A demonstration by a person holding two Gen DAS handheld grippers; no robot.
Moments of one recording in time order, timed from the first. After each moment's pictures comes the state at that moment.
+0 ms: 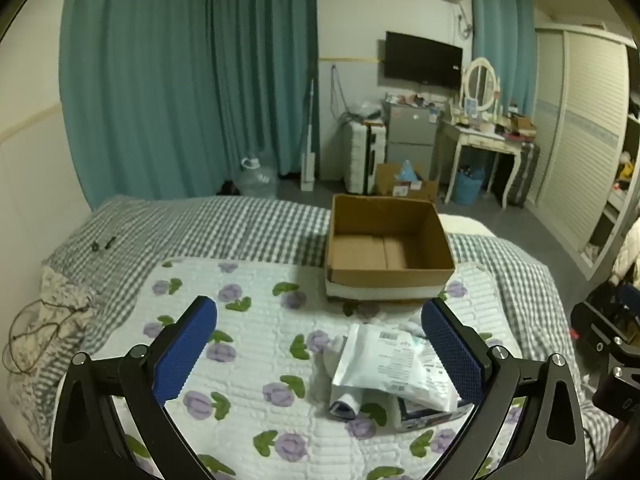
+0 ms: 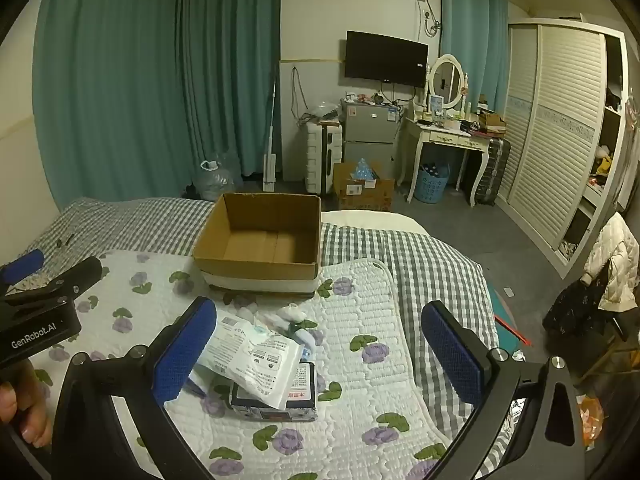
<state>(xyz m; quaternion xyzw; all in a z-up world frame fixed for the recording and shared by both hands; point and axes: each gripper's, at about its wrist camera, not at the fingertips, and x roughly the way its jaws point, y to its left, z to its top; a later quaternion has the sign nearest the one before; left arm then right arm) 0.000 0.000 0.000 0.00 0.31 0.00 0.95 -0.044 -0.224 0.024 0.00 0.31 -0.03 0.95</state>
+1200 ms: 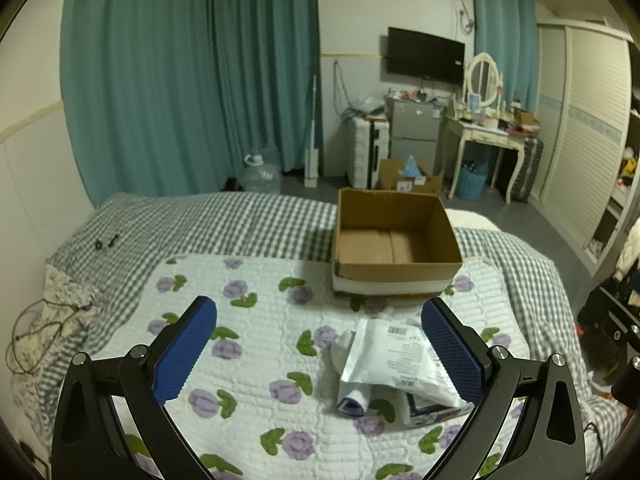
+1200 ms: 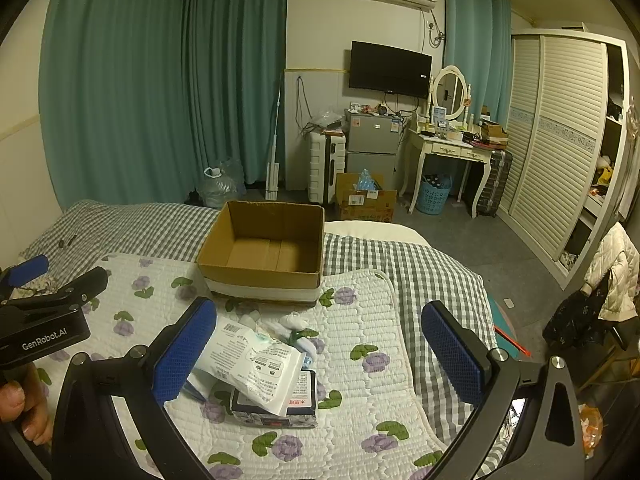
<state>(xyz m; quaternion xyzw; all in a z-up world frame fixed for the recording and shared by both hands) -0.002 0.001 -0.009 0.01 0.31 0.00 0.95 -0.046 -0.220 0.026 -0.01 0.29 -0.03 0.96</state>
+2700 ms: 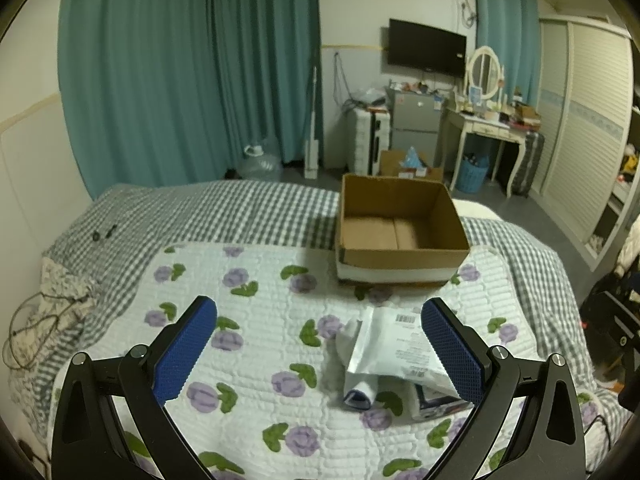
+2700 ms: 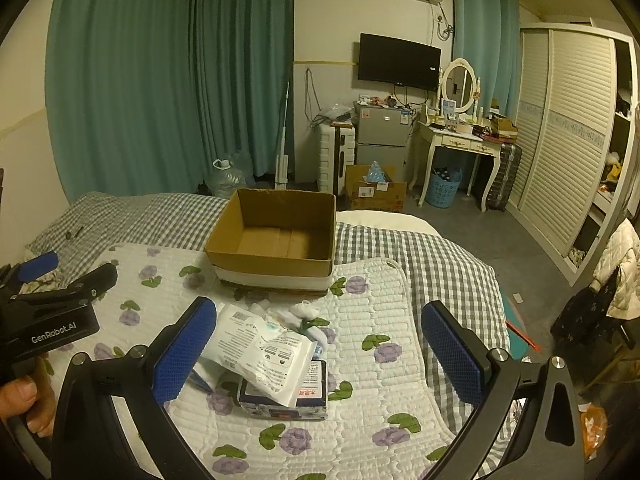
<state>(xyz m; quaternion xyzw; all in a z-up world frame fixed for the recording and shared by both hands) 0.001 0.010 -0.027 0.01 0.33 0.00 0.95 -0.045 -0.215 0.009 -0.01 0.31 -0.01 0.95</state>
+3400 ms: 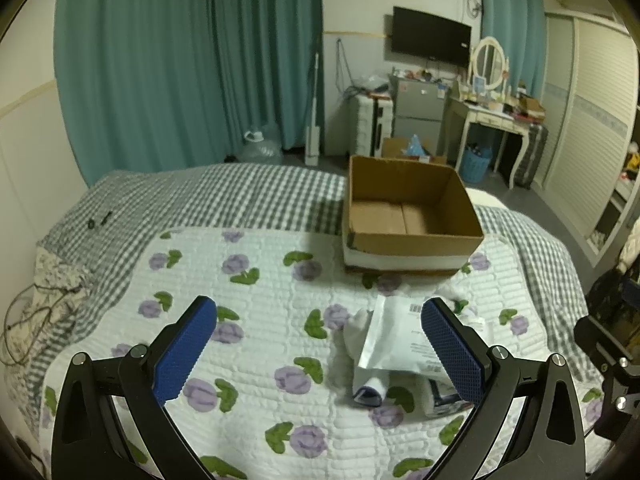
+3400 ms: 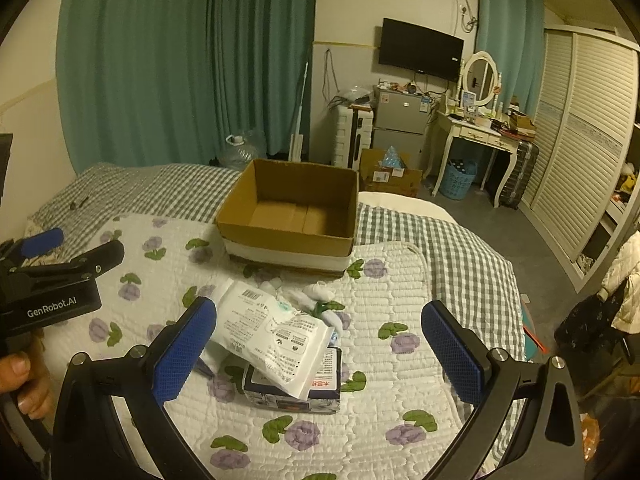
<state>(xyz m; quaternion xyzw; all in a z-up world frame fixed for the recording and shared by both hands) 0.017 0.021 -0.045 0.01 0.35 0.00 0.94 -0.025 -0.193 -0.026 -0.04 0.34 0.02 0.94</state>
